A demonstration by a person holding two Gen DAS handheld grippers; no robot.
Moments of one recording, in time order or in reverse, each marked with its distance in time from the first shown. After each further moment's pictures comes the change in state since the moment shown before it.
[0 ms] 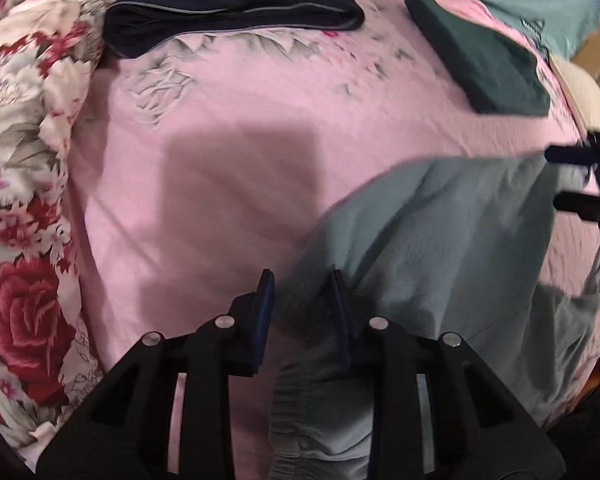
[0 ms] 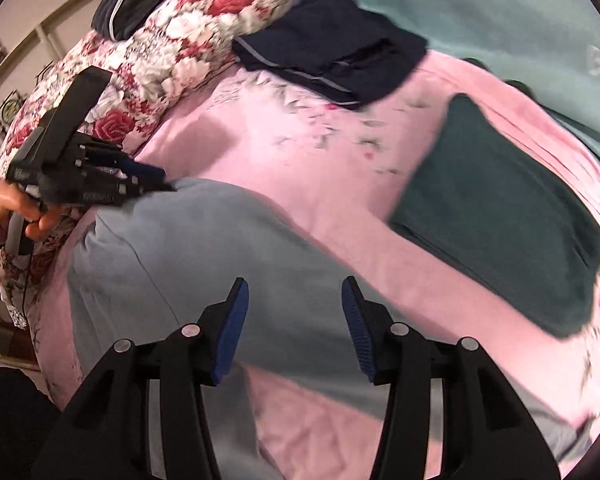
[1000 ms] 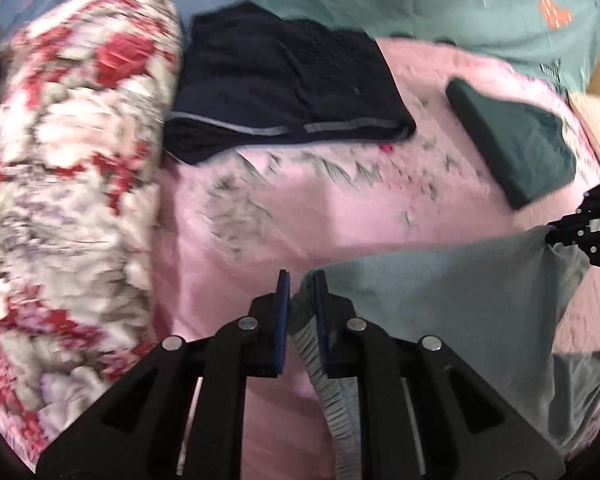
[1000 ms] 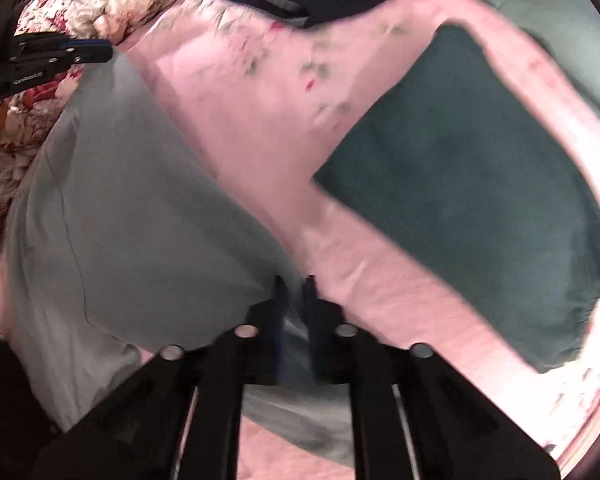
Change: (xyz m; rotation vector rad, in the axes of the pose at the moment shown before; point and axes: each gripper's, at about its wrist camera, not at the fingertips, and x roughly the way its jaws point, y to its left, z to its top) left arm -0.035 0.021 0.047 -0.032 -0.252 0.138; right arm 0.026 -0.054 0.008 -0.028 0.151 -0.134
